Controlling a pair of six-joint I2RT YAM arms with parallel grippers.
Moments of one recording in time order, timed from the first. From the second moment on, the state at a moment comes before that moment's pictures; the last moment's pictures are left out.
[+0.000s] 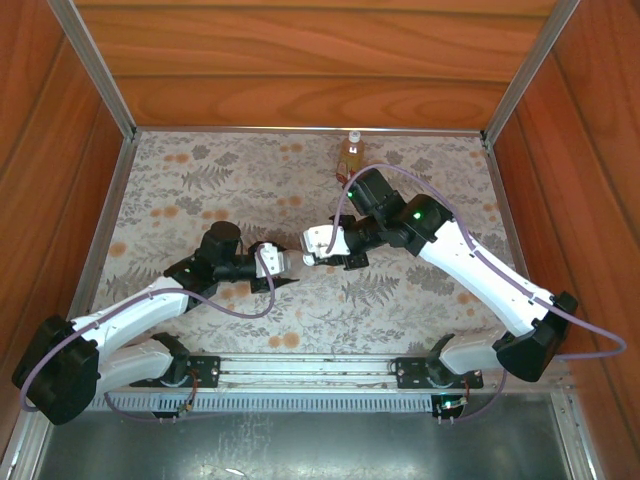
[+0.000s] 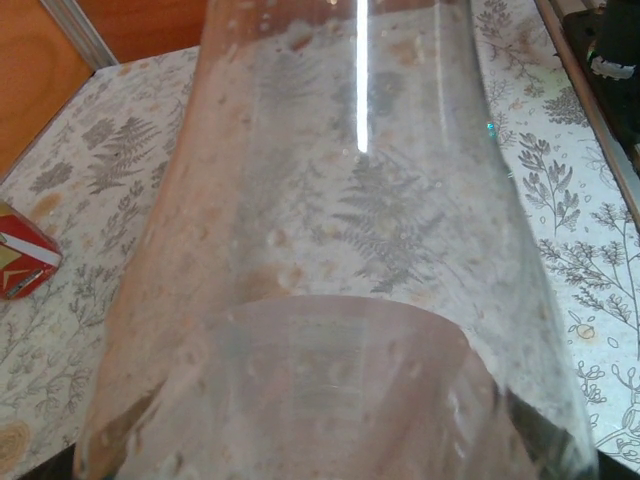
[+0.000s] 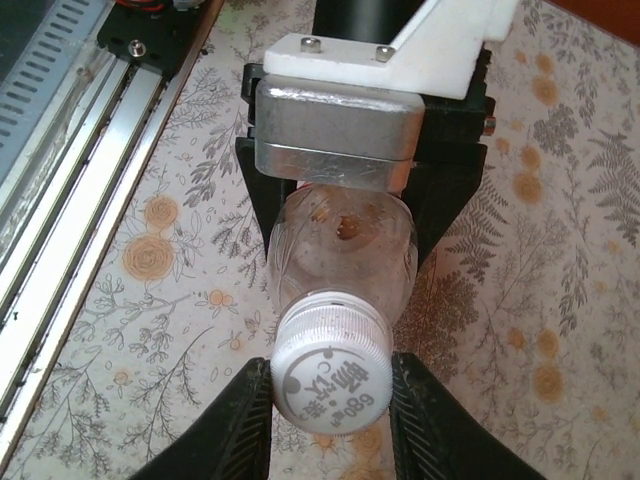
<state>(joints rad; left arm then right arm) -0.66 1.09 0.51 0.06 0.62 0.61 0.85 1.35 1.40 -1.00 -0.48 -1.02</state>
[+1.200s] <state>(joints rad) -0.59 1.22 0.61 0.13 0.88 0.40 0.66 1.19 1.22 -0.52 -0.67 -0.10</state>
